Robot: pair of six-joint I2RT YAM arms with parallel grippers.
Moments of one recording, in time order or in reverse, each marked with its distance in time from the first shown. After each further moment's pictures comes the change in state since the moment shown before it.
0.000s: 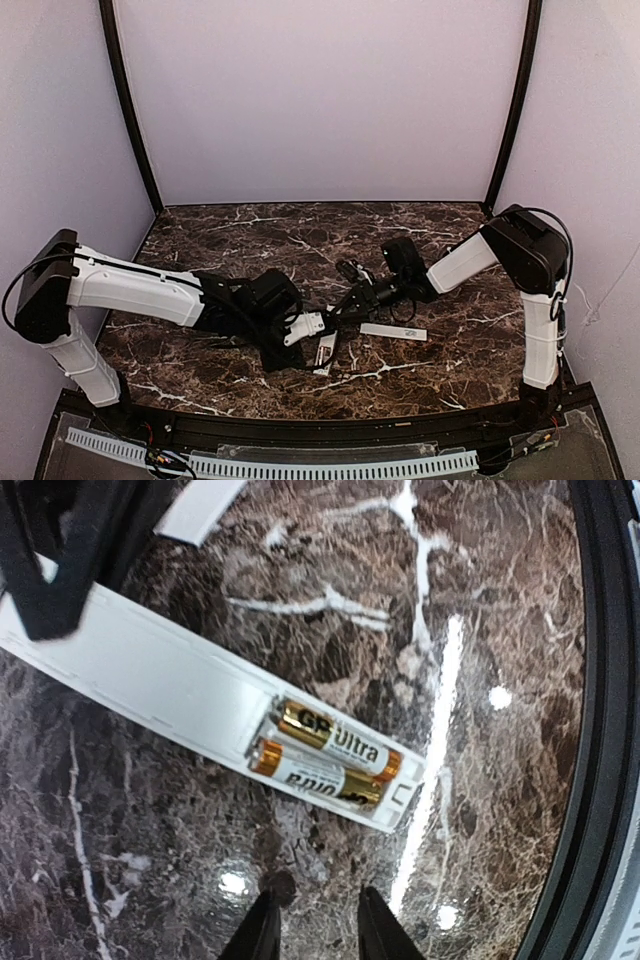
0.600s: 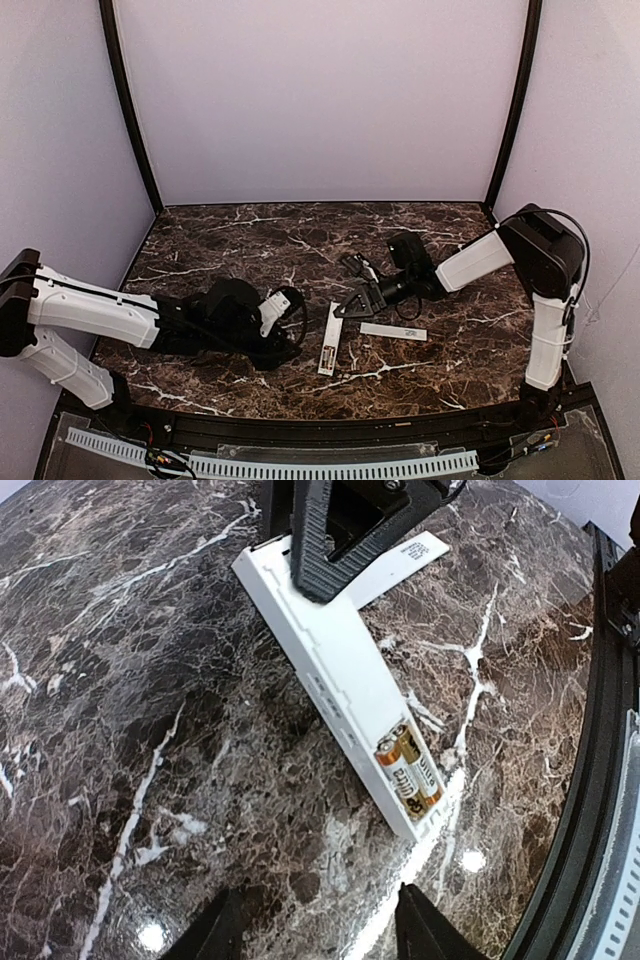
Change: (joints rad) left arm -0.001 -0.250 -0.289 0.381 -0.132 -0.344; right arm 0.005 -0.096 -0.043 -0.042 0.008 -0.204
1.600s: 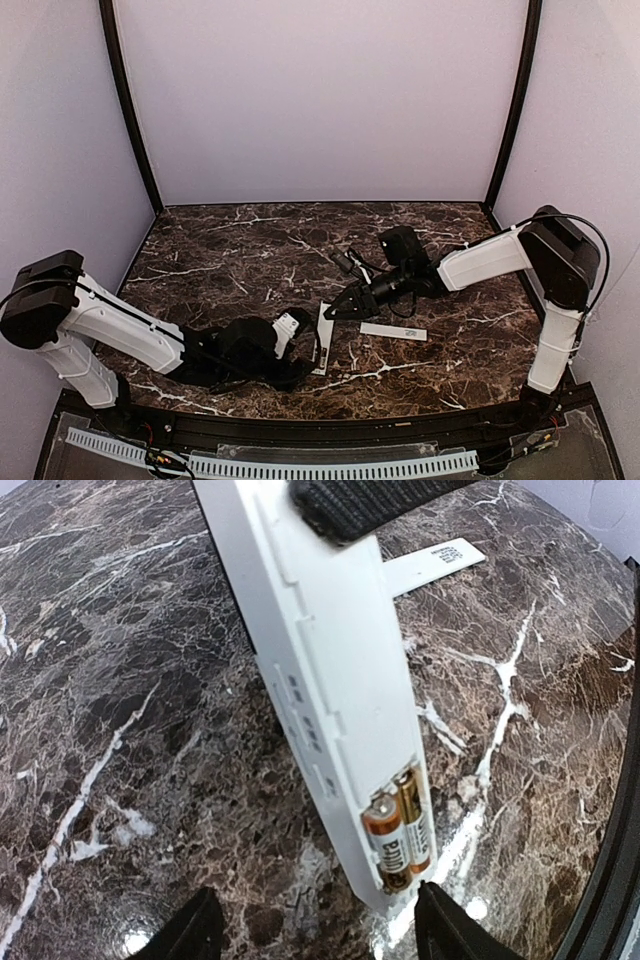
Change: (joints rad) left arm -0.146 0.146 -0.121 0.338 -0.234 -0.193; right arm 0.088 -0.119 0.015 -0.114 0.144 -0.257
